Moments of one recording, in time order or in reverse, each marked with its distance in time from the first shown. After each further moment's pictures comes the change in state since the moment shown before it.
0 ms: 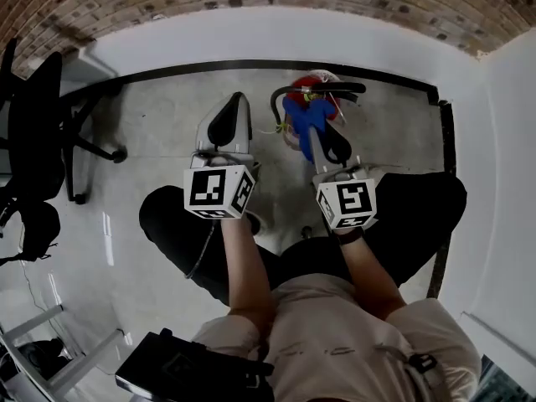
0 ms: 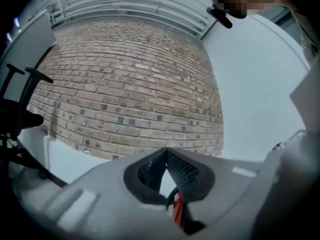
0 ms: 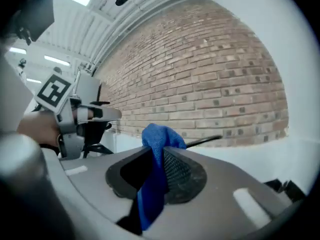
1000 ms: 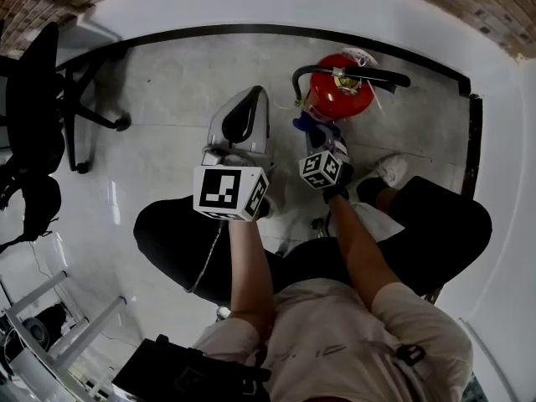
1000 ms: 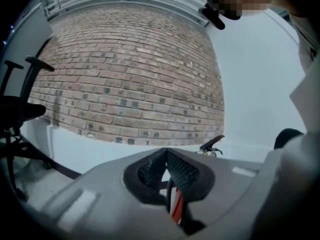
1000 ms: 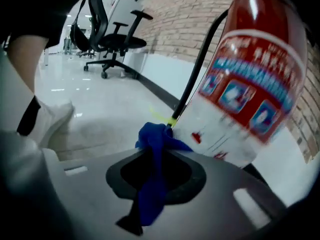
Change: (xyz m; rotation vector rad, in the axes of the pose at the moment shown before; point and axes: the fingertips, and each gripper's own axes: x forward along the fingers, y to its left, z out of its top) left arm -0.002 0.010 -0.058 -0.015 0.143 0.009; right arm 0.054 0.035 -0.332 -0.517 0.602 0.177
